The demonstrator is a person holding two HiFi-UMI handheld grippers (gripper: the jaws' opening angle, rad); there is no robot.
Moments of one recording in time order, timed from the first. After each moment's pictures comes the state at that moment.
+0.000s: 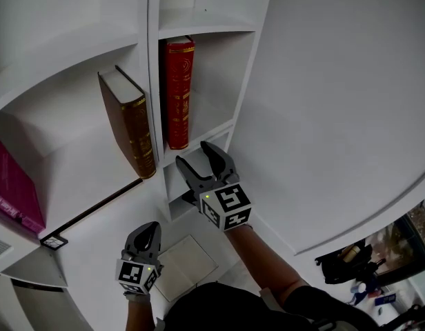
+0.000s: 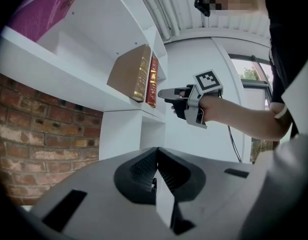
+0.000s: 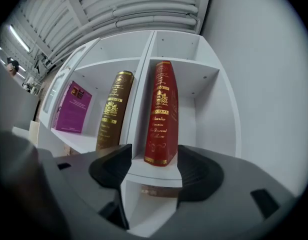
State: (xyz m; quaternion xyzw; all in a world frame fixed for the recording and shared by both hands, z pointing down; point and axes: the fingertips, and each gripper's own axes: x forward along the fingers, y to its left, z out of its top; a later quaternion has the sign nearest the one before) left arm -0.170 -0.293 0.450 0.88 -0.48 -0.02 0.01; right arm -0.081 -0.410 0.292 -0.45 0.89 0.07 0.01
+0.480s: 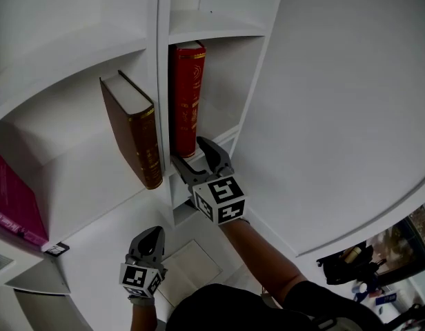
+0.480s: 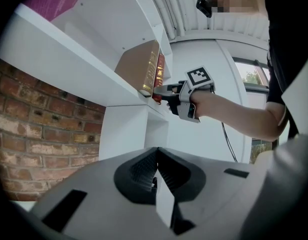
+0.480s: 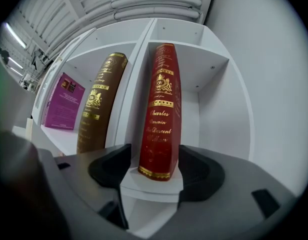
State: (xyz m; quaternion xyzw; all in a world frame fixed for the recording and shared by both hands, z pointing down) left arm -0.179 -0.312 0.463 0.88 -0.48 -0.03 0.03; right arm -0.107 -0.450 0.289 -0.46 0.89 0.06 -0.02
